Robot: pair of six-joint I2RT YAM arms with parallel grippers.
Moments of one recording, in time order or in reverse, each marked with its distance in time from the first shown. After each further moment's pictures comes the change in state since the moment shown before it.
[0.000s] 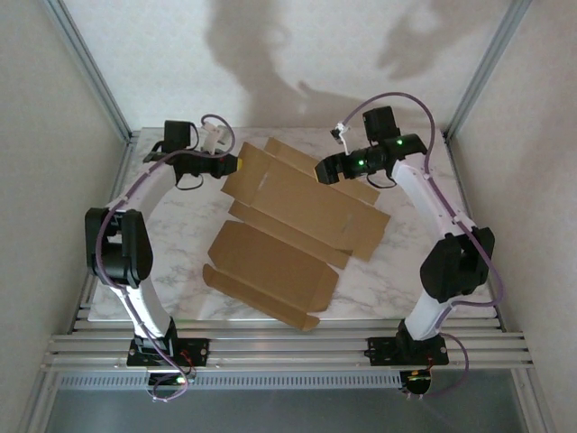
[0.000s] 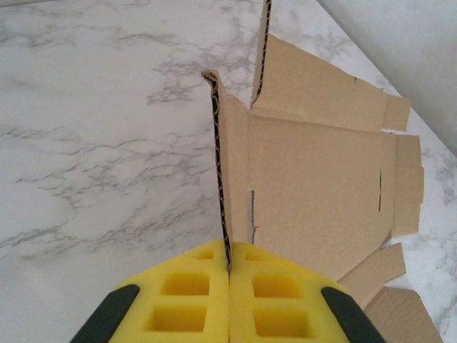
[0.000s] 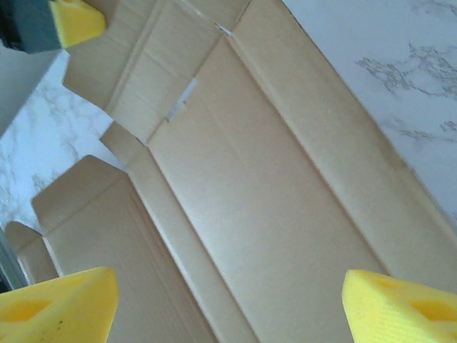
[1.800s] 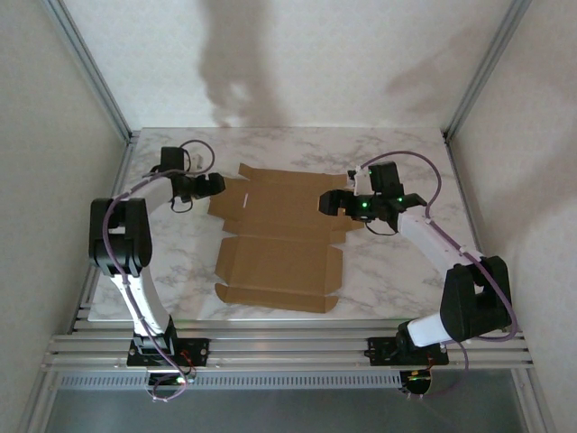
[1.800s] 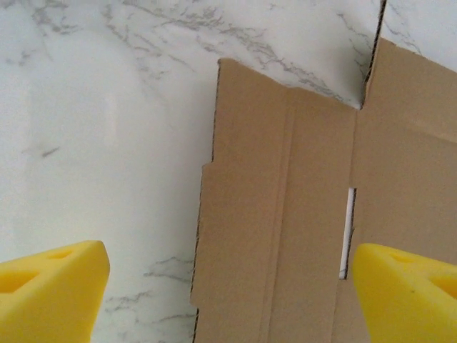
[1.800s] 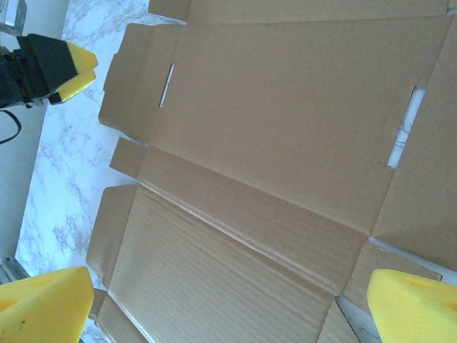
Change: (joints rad) left arm 0.105 0.112 -0.175 0.073 -0.451 -0.357; right arm 0.001 -0.298 -0.713 0.521 0.005 0.494
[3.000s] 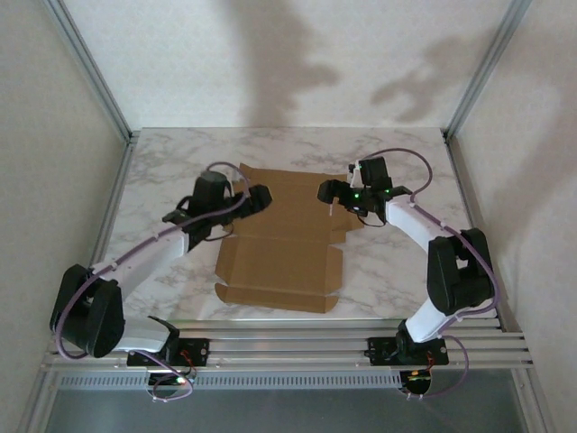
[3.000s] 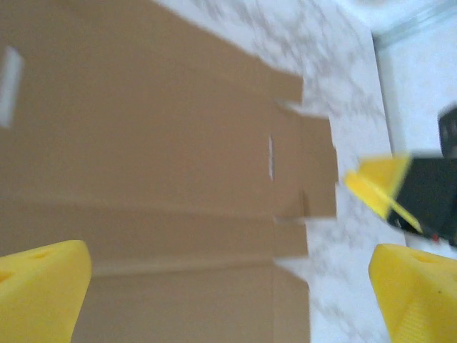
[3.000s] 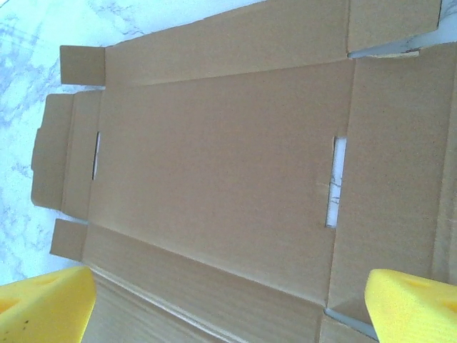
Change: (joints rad) left arm -0.427 -0.558 -0.363 0.192 -0.167 -0.480; right arm 0.003 0.180 0.074 0.103 0.159 0.135
